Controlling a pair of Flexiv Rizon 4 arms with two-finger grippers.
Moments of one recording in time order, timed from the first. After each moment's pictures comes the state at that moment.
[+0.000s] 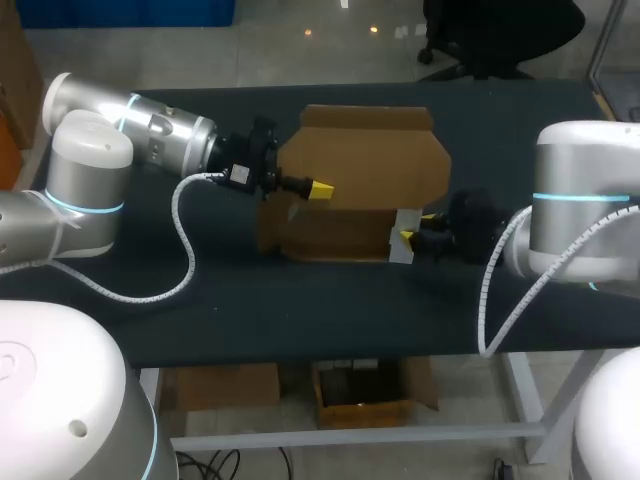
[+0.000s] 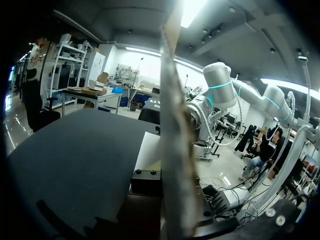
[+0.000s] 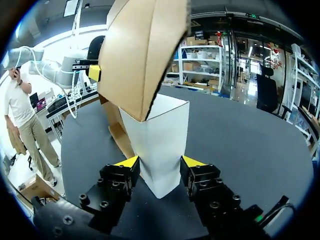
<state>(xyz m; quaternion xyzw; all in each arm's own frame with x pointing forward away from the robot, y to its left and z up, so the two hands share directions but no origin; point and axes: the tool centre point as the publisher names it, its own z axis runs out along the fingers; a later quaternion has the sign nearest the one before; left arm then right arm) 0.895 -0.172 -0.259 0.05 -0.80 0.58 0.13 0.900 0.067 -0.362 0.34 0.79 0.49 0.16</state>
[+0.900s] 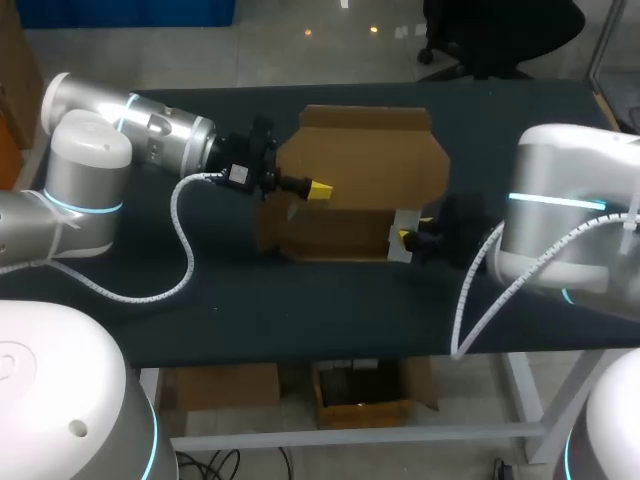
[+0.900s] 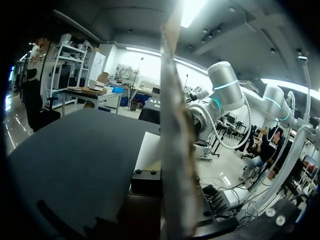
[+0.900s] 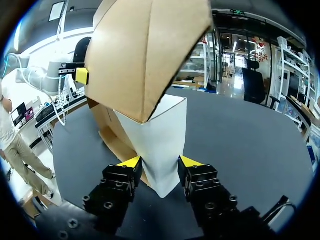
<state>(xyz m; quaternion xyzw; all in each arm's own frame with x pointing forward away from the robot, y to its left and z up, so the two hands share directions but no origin) 0.895 -0.170 -0.259 0.05 -0.80 0.58 0.13 0.900 0.070 -0.365 0.40 0.76 0.48 0.19</state>
